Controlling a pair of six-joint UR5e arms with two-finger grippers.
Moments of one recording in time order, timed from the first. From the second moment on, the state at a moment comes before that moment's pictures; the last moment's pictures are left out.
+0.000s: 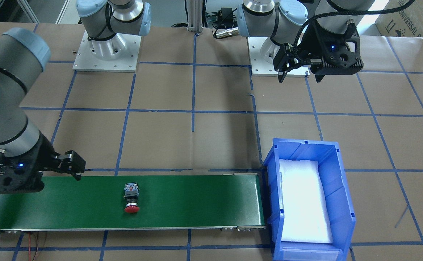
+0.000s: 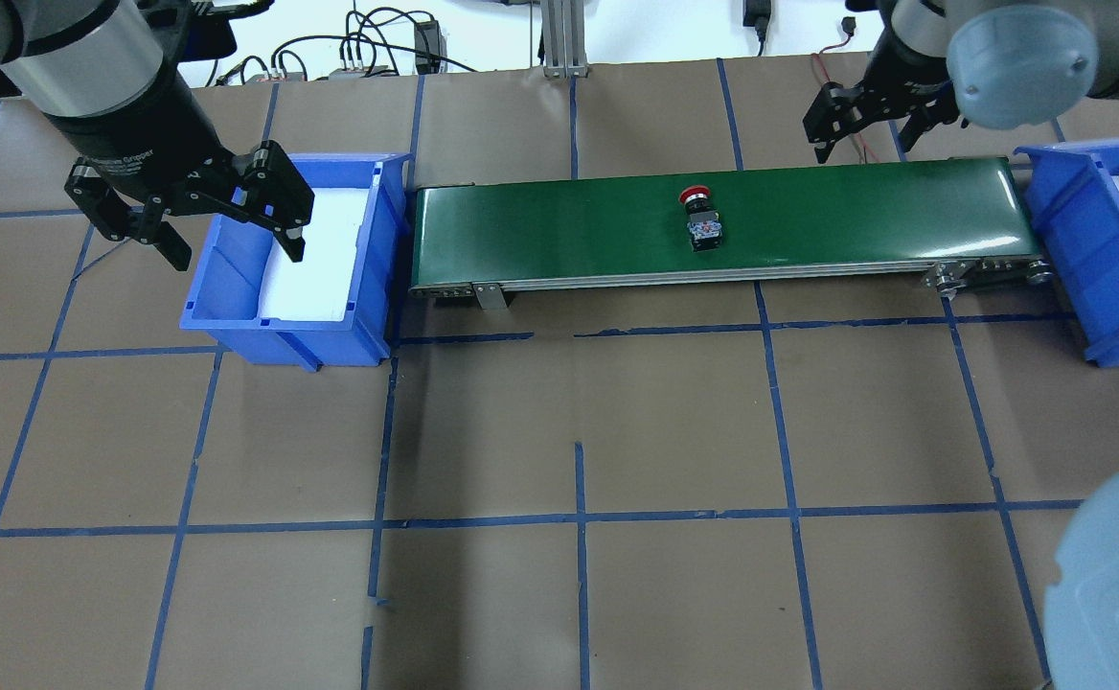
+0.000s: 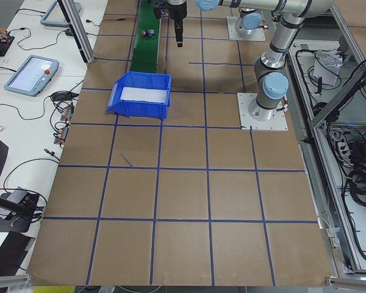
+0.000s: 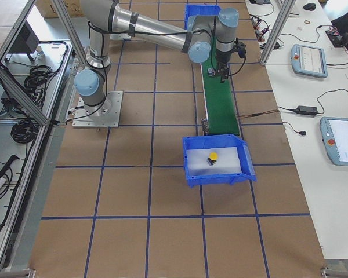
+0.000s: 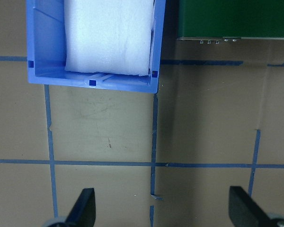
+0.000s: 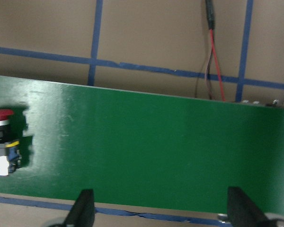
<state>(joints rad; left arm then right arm) -1.54 -1.55 -1.51 -1.73 1.57 -0.01 1.48 -1.23 1.51 -1.93 -1.57 -0.15</state>
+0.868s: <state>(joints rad) -1.54 -1.55 -1.51 -1.73 1.57 -0.01 1.52 -1.23 1.59 -1.99 -1.55 -0.01</state>
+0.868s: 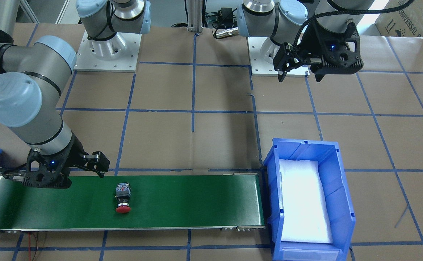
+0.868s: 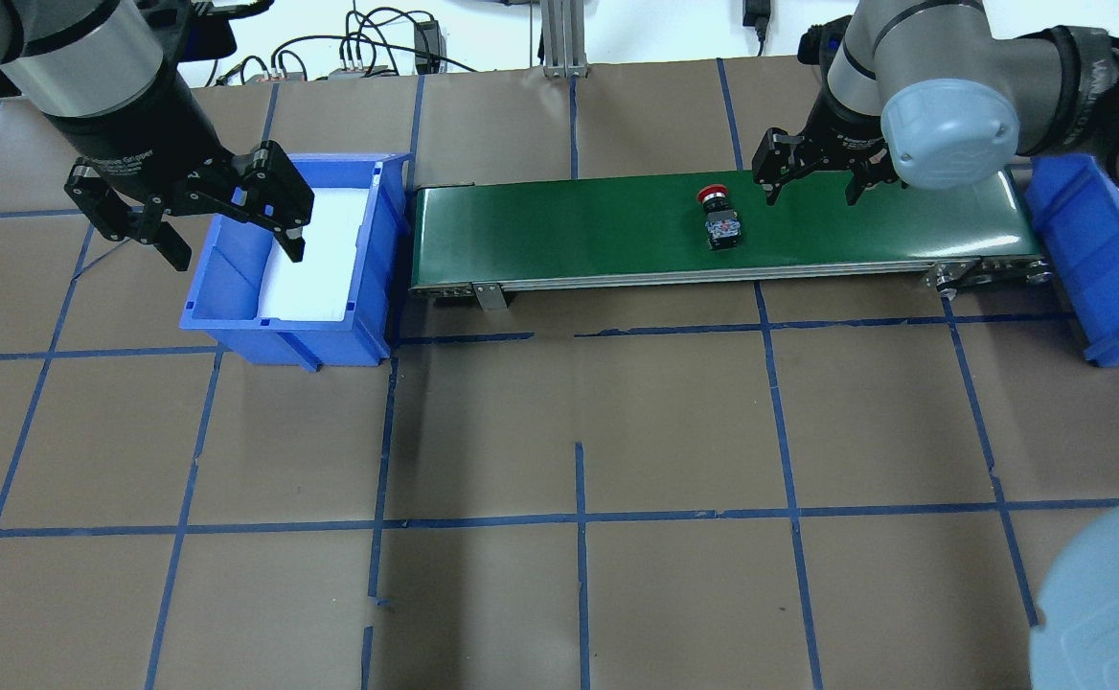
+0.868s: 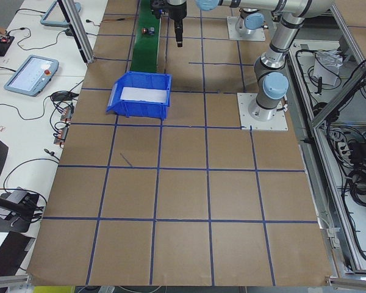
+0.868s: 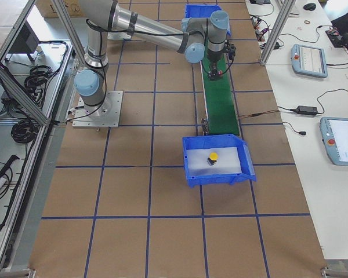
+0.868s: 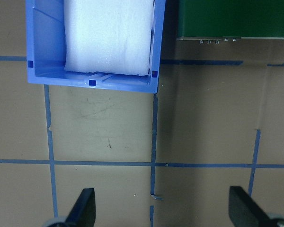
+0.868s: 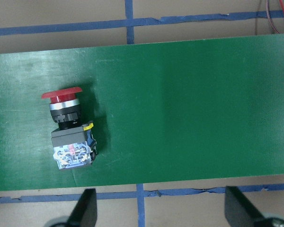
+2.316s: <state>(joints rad) -1.54 -1.55 -1.52 -1.73 1.57 -0.01 1.54 -1.13 1.59 -2.13 -1.52 -0.01</state>
